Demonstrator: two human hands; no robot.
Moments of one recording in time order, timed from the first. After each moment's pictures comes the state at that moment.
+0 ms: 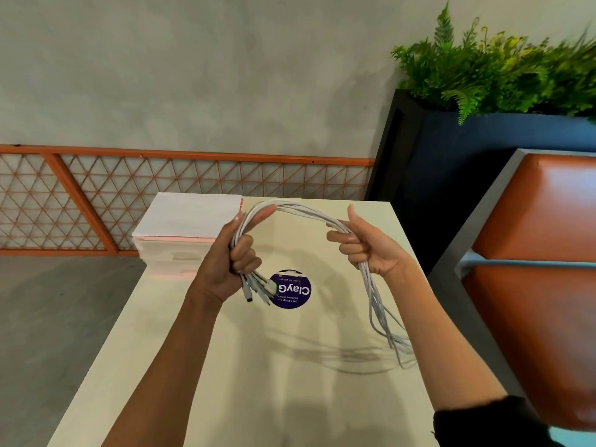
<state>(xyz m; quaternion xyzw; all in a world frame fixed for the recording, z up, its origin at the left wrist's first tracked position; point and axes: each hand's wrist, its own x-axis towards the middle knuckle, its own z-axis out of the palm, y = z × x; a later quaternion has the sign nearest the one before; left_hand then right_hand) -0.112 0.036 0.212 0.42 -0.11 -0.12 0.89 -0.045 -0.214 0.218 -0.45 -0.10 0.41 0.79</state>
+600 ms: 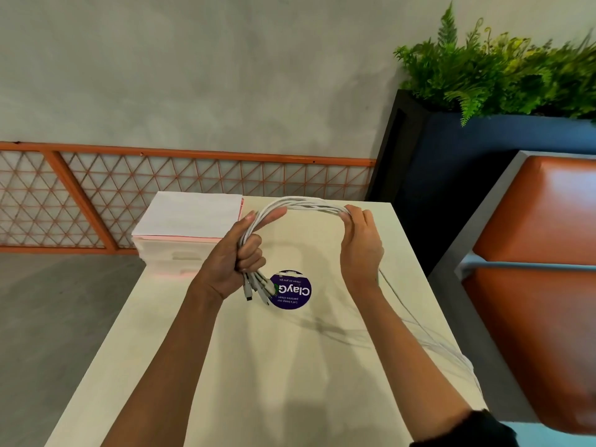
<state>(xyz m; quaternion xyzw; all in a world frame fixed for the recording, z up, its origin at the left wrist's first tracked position) -0.106 0.034 0.212 0.47 -0.12 -0.12 0.87 -0.054 -0.167 0.182 -0.88 0.02 -0.34 0.33</state>
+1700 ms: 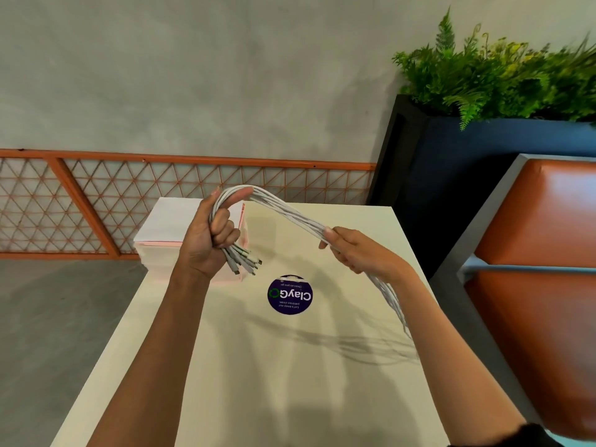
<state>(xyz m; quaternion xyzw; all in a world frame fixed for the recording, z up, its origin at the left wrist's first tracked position) -0.089 0.056 0.241 0.45 -0.04 0.02 0.89 -0.066 -0.197 0.236 -0.85 -0.17 0.17 0.46</state>
